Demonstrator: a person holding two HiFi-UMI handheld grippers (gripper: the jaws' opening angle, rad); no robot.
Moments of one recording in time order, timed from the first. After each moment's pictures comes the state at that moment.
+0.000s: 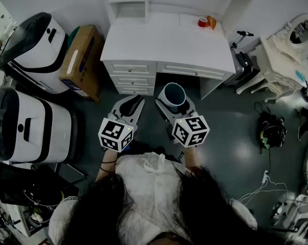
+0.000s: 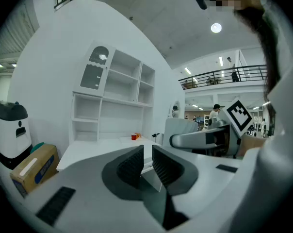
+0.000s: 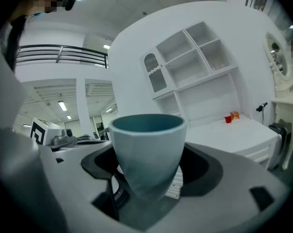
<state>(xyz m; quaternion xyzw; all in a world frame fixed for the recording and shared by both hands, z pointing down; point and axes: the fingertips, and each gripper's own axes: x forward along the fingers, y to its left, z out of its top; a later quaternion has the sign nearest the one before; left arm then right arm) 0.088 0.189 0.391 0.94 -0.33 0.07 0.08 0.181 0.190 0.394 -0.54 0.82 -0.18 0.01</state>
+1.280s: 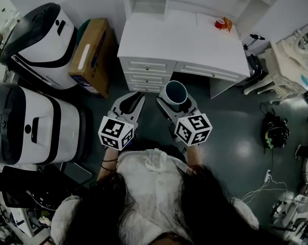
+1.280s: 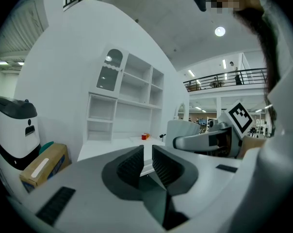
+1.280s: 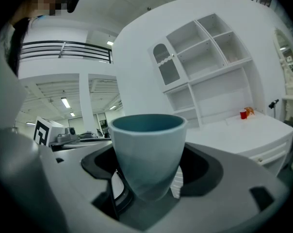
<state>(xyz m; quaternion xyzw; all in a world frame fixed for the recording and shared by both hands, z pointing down) -0.033 0.138 0.401 0.93 -0.35 0.06 0.09 0.061 0.142 0.405 -0.52 0.83 -0.18 0.00</state>
